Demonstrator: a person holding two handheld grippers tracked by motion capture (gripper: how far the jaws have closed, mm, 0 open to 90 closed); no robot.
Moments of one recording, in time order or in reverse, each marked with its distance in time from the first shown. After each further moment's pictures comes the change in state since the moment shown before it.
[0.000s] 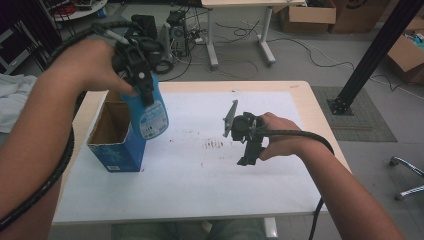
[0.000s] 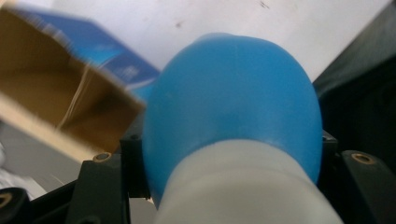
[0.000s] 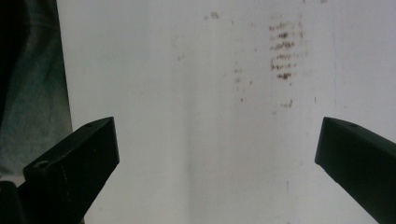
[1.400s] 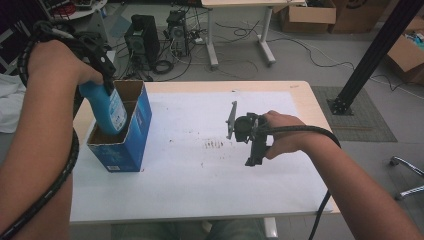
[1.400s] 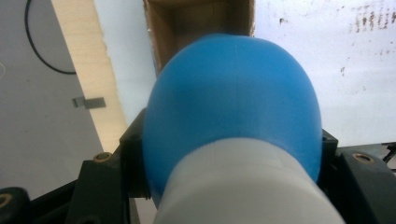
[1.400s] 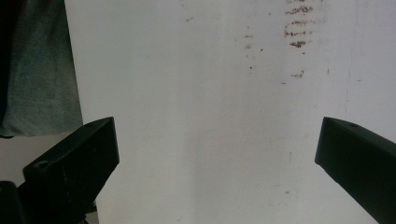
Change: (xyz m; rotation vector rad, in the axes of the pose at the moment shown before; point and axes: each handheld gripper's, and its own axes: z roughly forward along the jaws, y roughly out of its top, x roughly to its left) left arm 0.092 -0.051 0.031 0.033 -0.041 -0.731; right arm -0.001 -0.004 -0.004 0.091 0.035 -0.032
